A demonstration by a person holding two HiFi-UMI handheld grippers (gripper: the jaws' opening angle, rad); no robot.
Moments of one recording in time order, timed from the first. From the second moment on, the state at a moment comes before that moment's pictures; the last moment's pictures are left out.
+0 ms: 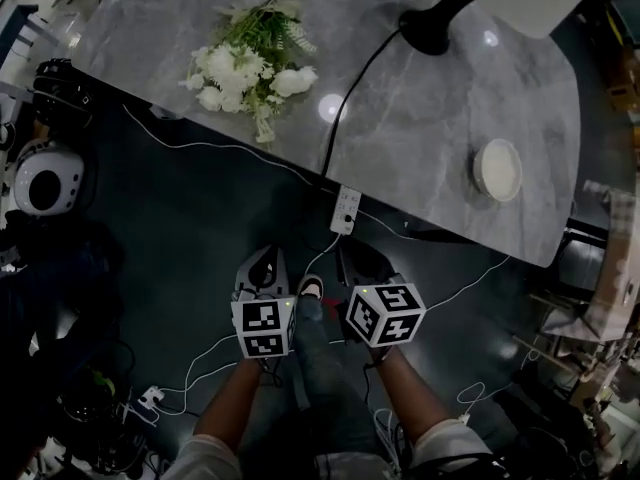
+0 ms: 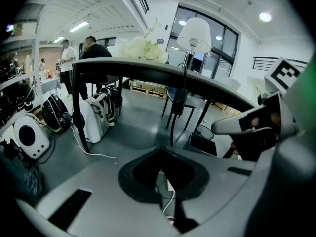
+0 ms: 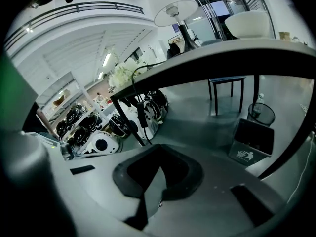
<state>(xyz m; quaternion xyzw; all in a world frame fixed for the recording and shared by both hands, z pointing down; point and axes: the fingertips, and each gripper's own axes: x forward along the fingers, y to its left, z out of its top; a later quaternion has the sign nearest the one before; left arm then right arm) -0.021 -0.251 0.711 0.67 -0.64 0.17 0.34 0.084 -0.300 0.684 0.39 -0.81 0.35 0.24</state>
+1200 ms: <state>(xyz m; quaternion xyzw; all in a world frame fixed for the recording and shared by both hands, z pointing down) 0.055 -0.329 0.428 0.75 -0.62 0.08 0.23 0.169 -0.342 0.436 0.49 -0.81 0.30 0.13</state>
